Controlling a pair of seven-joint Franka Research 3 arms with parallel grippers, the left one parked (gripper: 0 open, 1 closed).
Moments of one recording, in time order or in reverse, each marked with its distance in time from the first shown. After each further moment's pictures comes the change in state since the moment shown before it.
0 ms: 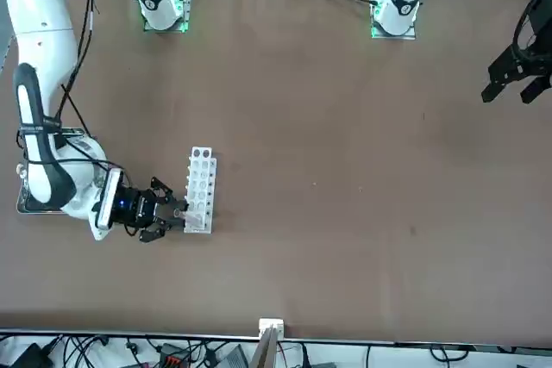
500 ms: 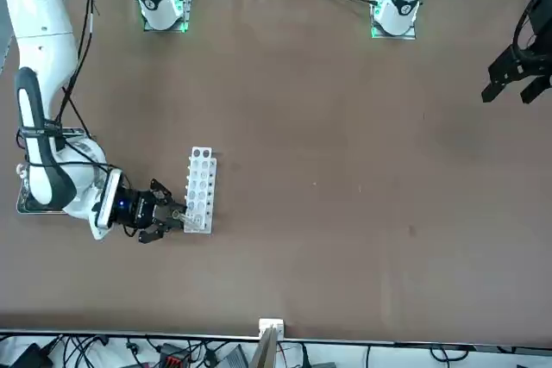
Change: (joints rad) arm -0.003 0.019 -0.002 -0.001 0.000 -0.002 -0.050
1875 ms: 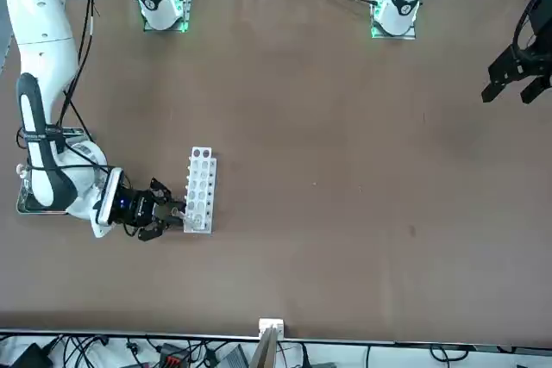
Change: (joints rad) arm -0.017 0.016 0.001 -0.005 -0.001 -0.047 -0.032
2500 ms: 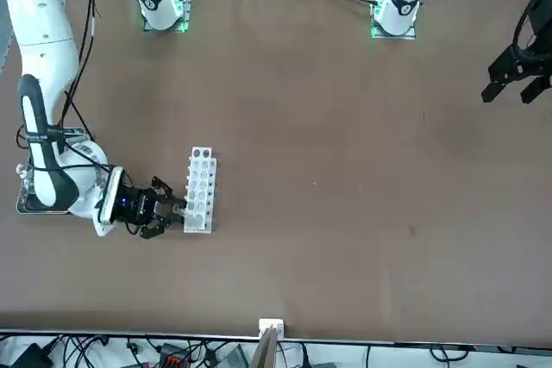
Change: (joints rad) arm -0.002 0.001 0.000 -0.007 -0.019 -0.011 -0.002
